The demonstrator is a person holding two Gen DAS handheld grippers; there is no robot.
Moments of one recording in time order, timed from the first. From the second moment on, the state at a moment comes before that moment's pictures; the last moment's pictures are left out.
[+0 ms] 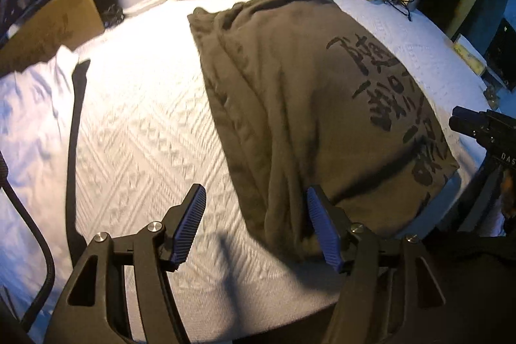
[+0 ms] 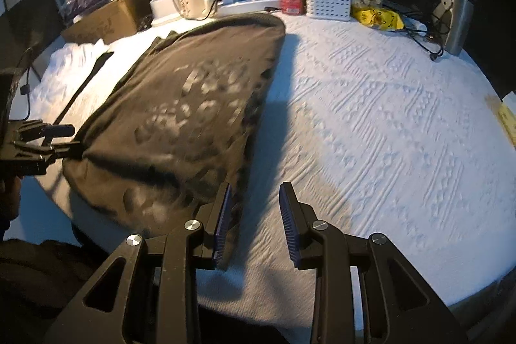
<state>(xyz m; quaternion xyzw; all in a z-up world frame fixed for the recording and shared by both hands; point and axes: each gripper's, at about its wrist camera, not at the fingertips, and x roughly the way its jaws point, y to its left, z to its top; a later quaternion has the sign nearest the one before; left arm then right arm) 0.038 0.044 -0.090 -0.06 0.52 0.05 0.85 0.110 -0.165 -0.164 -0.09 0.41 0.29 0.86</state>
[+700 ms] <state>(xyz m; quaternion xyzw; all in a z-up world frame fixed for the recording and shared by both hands) 0.115 0.086 -0.073 -0.10 0.49 0.06 0.87 0.194 -0.144 -0.144 -0.09 0.41 0.28 0.86</state>
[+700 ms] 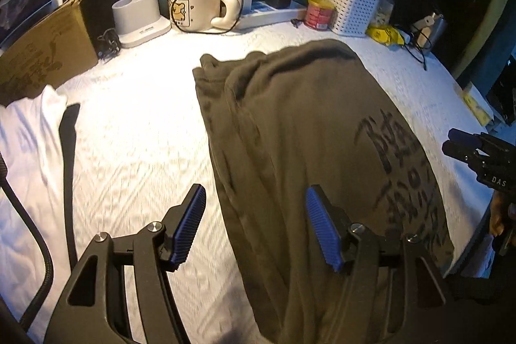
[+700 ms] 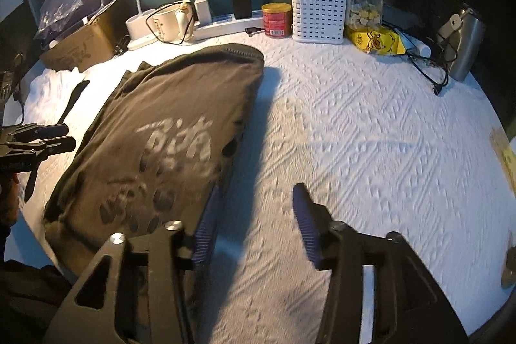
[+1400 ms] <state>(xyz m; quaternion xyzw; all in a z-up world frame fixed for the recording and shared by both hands) 0.199 0.157 -0.105 -0.15 0.46 0.05 0.87 0.285 -0.110 -0.153 -0.07 0.43 0.27 0.86</state>
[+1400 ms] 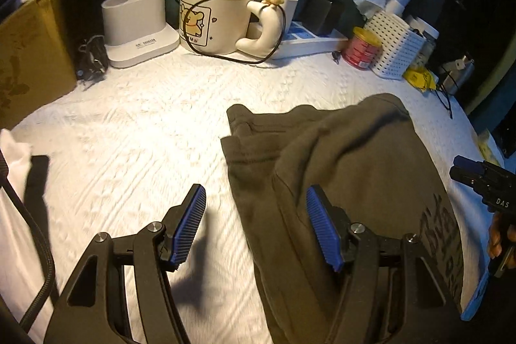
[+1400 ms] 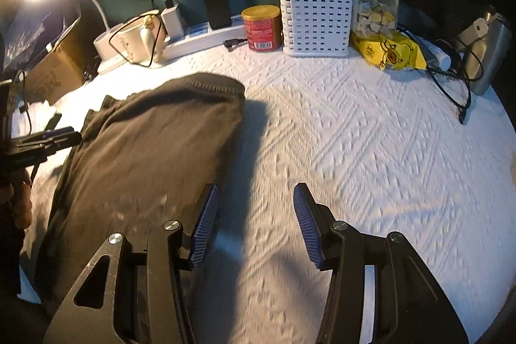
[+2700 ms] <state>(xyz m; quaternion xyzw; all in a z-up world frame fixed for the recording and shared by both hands) 0.247 0.073 -0.122 -0.06 0.44 -0.04 0.90 0.304 -0.008 -0.177 -0.12 0.39 0.37 0.84</state>
